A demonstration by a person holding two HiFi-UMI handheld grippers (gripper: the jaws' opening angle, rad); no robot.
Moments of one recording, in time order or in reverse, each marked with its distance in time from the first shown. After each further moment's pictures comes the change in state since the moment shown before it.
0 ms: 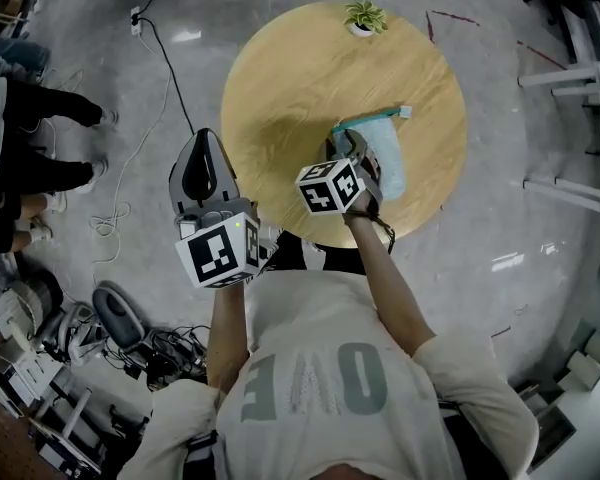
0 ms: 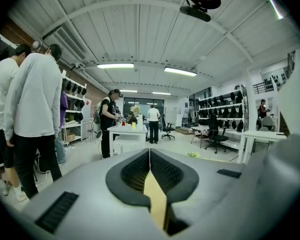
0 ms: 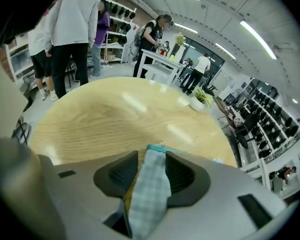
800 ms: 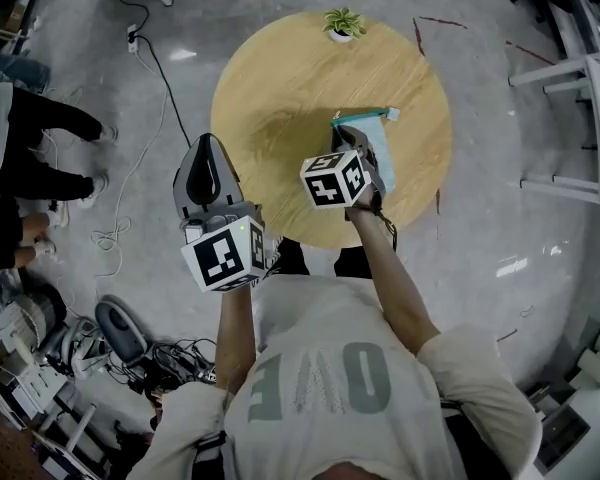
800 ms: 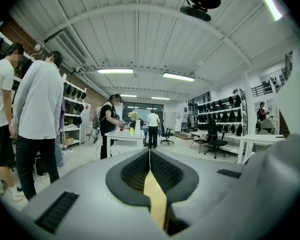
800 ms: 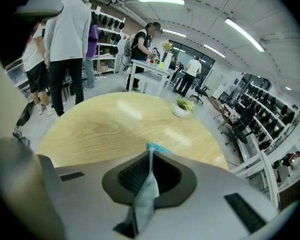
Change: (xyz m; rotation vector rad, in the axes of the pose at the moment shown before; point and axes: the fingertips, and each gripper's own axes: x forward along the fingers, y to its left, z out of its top) left arm -0.017 -0.030 0.020 -0.011 -0.061 -0.002; right arm -0.030 -0.045 0.013 0.093 -0.076 -0.016
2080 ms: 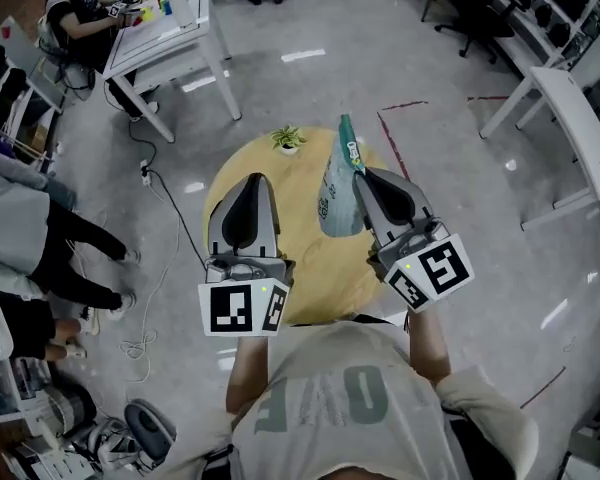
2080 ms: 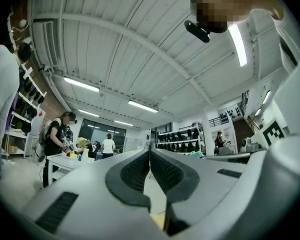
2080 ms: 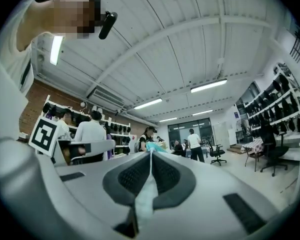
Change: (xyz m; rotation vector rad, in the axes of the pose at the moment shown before) left arm -0.033 -0.210 0.179 -0.026 -0.322 -0.473; right arm -0.317 -0.196 0.085 0.313 -1.083 0.271
